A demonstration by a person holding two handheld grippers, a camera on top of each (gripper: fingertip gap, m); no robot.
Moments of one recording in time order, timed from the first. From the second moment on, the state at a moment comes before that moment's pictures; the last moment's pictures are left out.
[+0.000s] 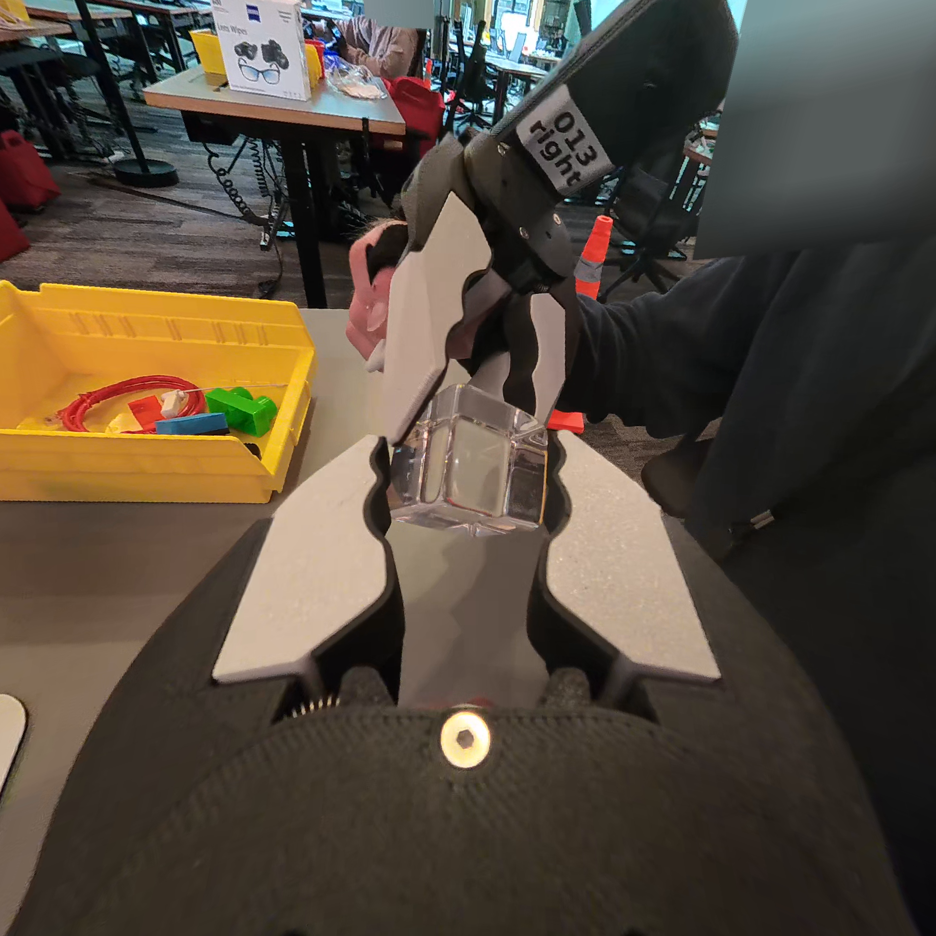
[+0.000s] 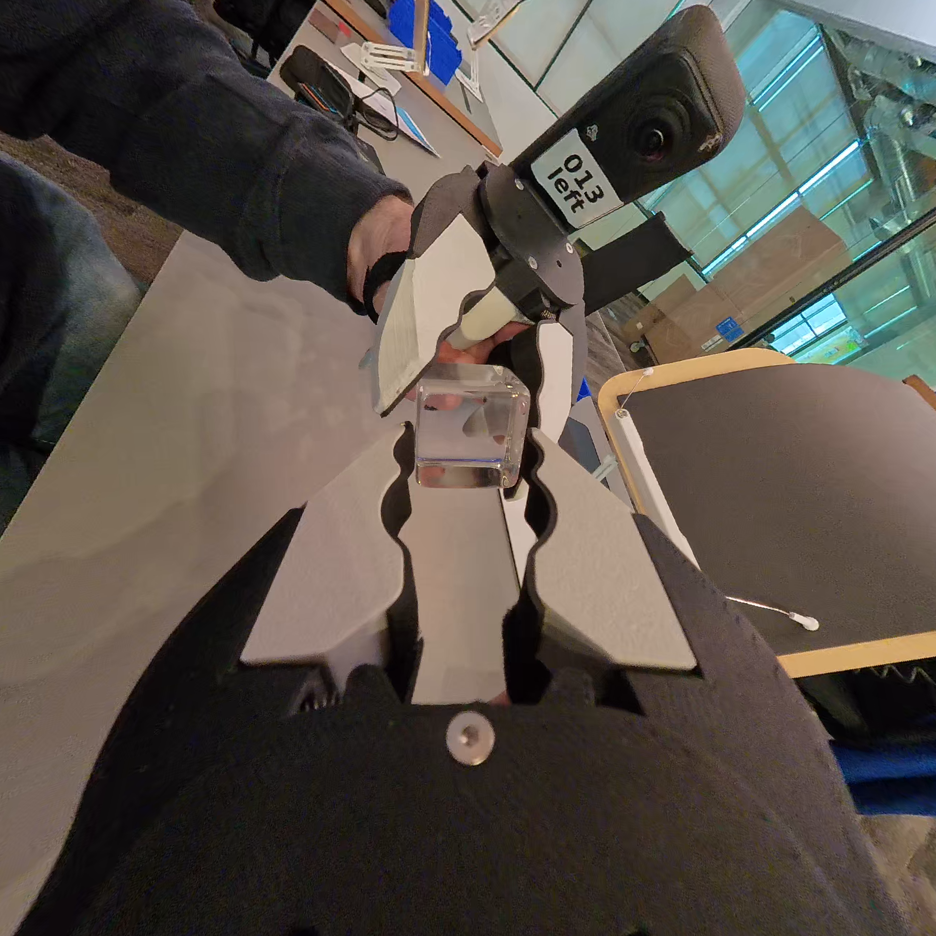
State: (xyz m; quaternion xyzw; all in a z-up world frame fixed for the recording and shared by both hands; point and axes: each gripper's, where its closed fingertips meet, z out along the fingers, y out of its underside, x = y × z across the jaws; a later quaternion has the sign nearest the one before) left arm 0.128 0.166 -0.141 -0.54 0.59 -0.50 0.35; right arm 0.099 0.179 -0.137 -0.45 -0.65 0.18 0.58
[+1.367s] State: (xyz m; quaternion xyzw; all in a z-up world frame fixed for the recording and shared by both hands) left arm 0.133 0.184 -0.107 -0.47 0.22 -0.78 0.34; right arm 0.102 0.187 -0.122 -0.40 -0.46 -0.01 0.79
